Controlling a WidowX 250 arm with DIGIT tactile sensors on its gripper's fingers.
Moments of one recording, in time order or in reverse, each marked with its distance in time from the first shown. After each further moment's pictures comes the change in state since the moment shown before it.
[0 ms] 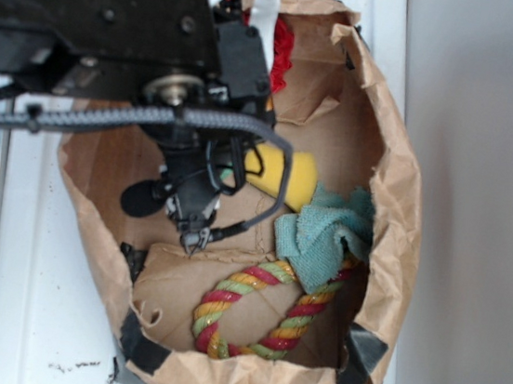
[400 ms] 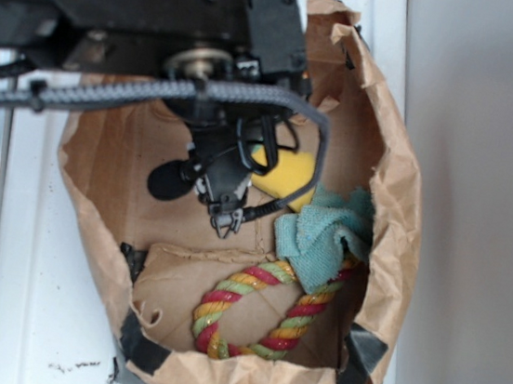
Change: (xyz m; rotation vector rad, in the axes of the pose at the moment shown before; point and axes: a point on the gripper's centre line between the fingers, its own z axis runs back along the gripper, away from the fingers) arm 0.016 0.009 0.019 0.030 -0.029 0.036
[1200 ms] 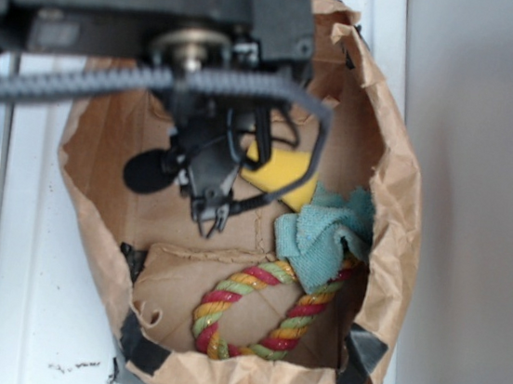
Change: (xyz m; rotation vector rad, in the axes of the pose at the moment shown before) arm -0.006 -0.015 0.028 0.048 0.039 -0.082
